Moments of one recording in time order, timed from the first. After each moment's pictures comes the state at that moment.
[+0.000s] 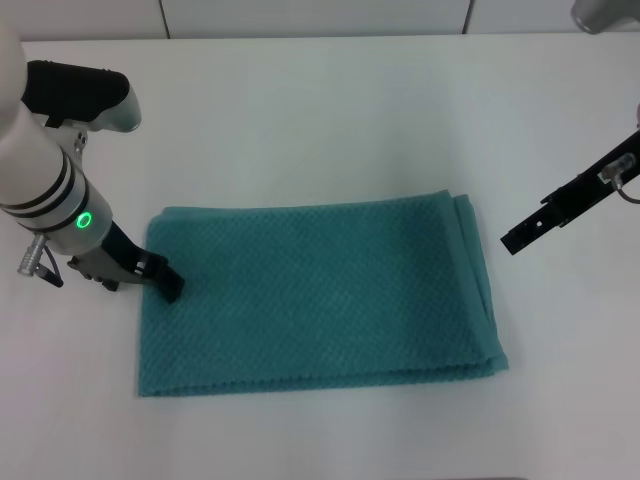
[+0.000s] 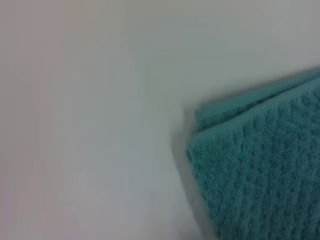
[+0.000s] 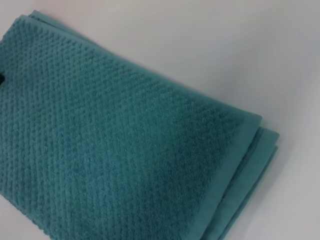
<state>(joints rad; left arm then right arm) -0.75 -2.06 1.42 0.80 2.76 1.22 -2.99 0.79 2.02 -1.01 -0.98 -2.70 -1.65 2.48</state>
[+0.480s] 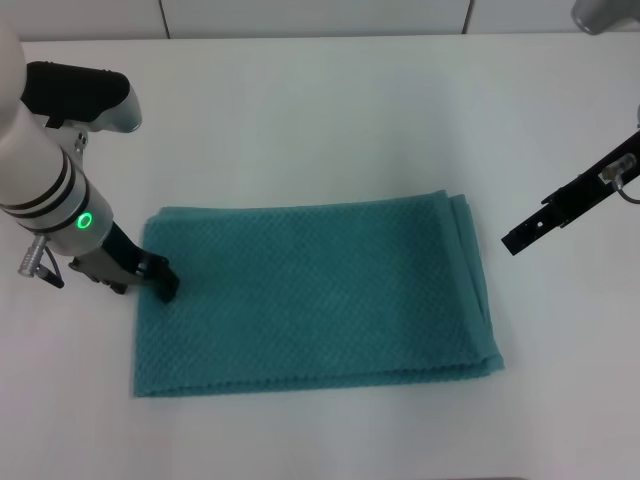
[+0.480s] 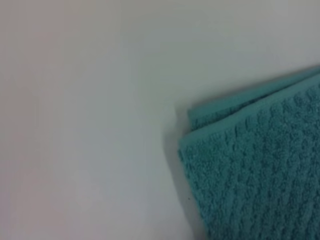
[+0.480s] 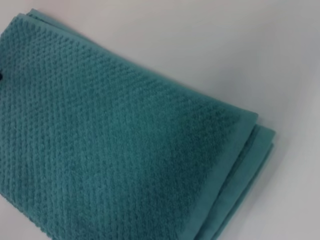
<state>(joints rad) -0.75 -2.06 1.42 0.80 2.76 1.23 -2.99 0.79 2.02 -1.01 -0.98 -2.70 -1.65 2.48</state>
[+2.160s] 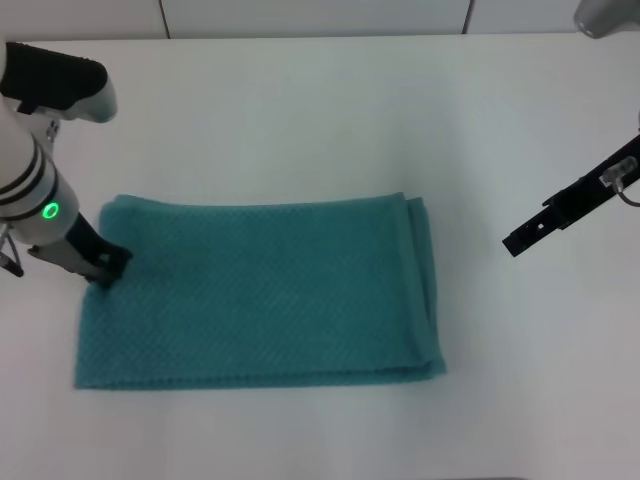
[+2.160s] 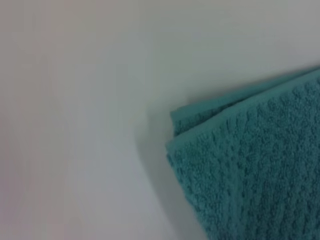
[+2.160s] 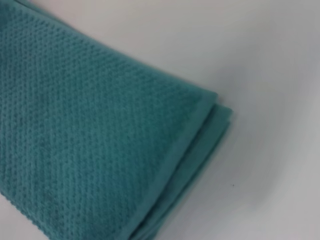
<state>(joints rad) -0.72 -2.05 1.41 0.91 2.86 1.31 -2.99 0.78 2.02 -1.00 -0.96 -2.71 -1.64 2.48</state>
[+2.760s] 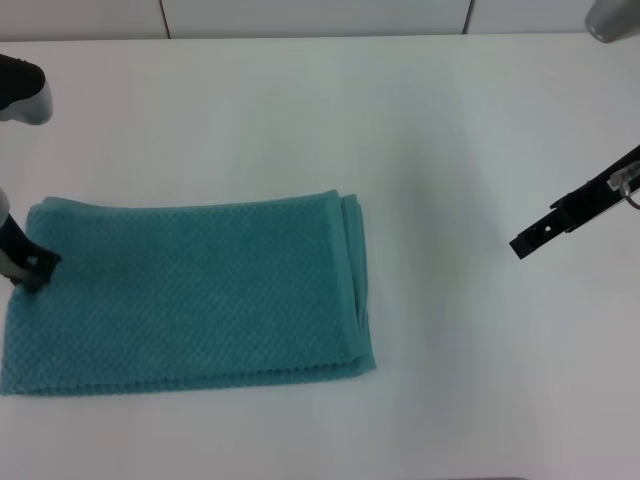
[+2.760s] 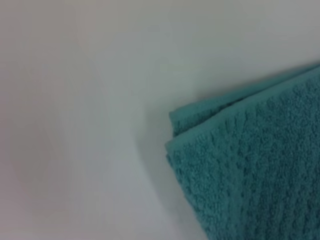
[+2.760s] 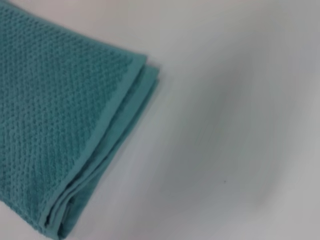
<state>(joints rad) -0.68 -1.96 1.46 0.92 2.88 1.34 -2.99 0.77 2.01 -0.99 -0.94 -2.70 -1.62 2.48</state>
